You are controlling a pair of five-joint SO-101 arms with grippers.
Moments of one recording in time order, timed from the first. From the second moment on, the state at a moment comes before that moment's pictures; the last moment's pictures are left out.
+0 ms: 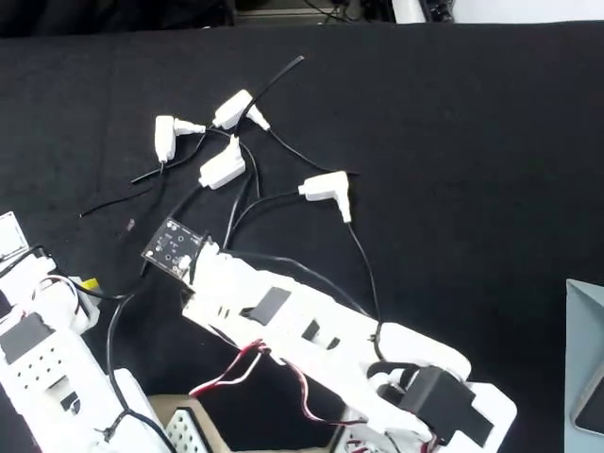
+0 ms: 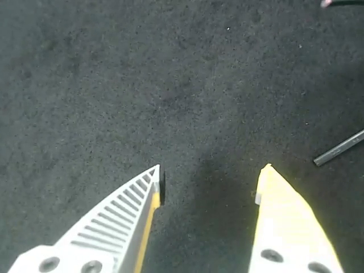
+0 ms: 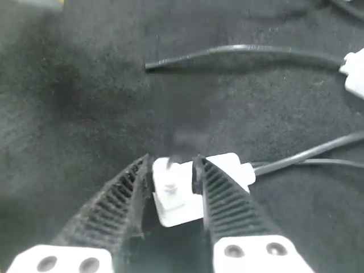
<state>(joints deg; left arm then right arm) -45.3 -61.8 71.3 58.7 -8.9 -53.5 -12.5 56.6 17.8 8.0</state>
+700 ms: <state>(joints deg) -45.3 -62.4 72.6 58.7 -8.9 -52.4 -18.3 57.7 19.3 2.0</state>
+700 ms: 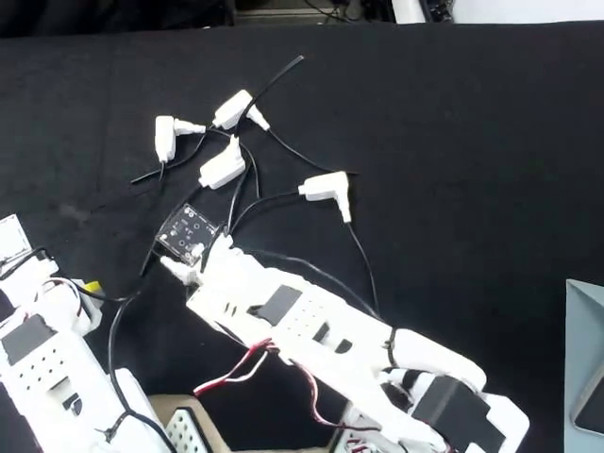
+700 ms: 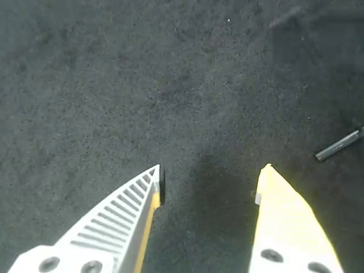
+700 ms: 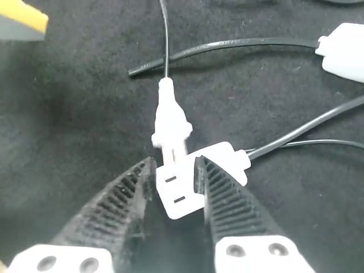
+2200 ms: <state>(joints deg) -49.4 -62.4 72.6 58.7 -8.9 -51.3 20.7 16.0 39.0 3.5</state>
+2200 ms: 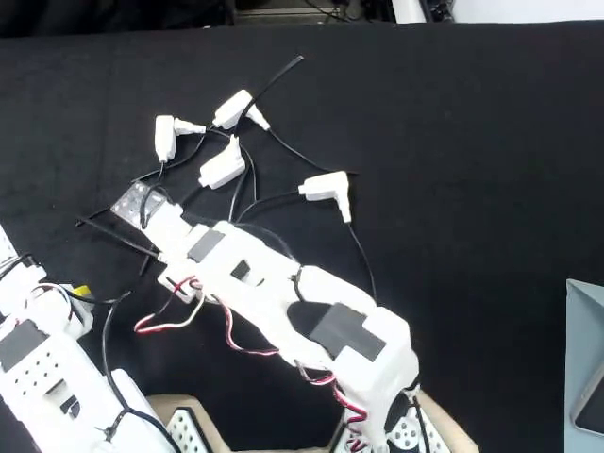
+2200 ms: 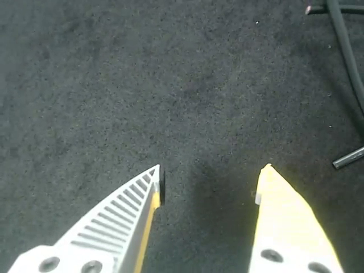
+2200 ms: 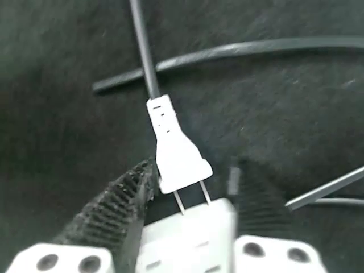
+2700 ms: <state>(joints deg) -49.4 -62.4 72.7 58.7 -8.9 -49.7 0.5 28.9 35.6 5.8</state>
